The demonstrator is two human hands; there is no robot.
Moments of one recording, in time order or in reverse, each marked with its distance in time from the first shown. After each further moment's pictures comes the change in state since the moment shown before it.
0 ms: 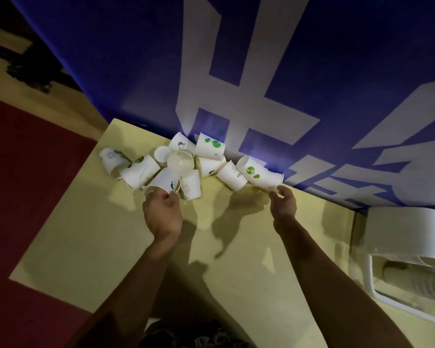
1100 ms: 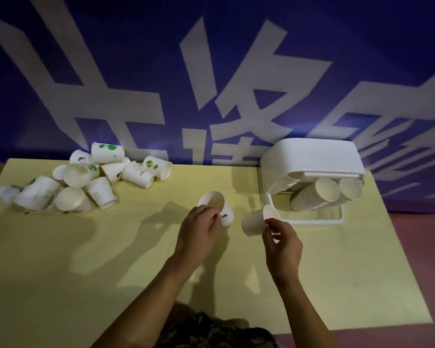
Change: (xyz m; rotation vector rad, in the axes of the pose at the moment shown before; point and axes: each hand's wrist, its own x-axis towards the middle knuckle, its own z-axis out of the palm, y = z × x) left_hand -0.259 0.073 0.055 0.028 -0.662 0.915; right_hand -0.141 0.143 -0.259 -0.073 0.366 -0.505
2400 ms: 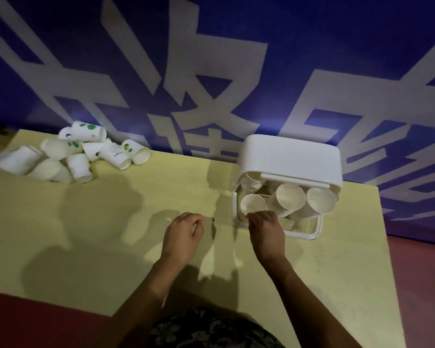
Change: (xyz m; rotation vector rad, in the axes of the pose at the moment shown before) left_hand -0.003 0.082 0.135 0.128 0.021 -0.326; right_hand 0.130 0.109 -0.075 -0.478 -0.438 -0.435
